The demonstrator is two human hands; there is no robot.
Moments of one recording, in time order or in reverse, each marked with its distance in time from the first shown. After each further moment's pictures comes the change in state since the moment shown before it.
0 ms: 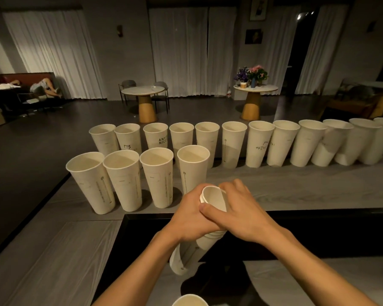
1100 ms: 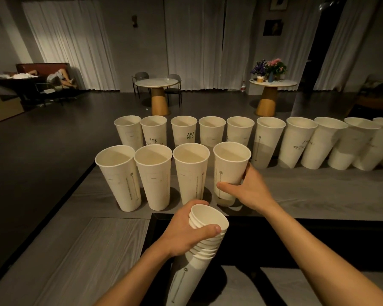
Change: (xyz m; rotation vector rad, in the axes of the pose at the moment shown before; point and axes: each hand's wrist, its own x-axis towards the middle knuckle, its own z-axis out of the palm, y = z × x) left_hand -0.030 -0.082 -0.076 -0.104 -0.025 -0.205; right_hand 0.119 0.011 0.069 0.373 0.205 0.143
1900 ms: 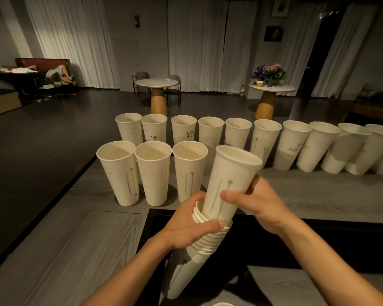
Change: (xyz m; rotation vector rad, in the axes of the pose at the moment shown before) left_hand -0.001 0.018 0.009 -0.020 -0.057 0.076; right_hand -0.071 -0.041 -0.037 0.541 -0.323 -0.012
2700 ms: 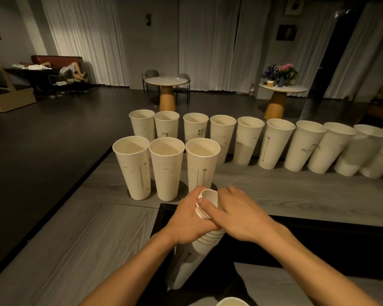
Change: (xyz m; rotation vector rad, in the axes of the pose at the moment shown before) left_hand -0.006 -0.007 -0.012 0.084 0.136 0.076; right_hand -0.005 -0.001 0.062 -1.192 -0.183 0.084
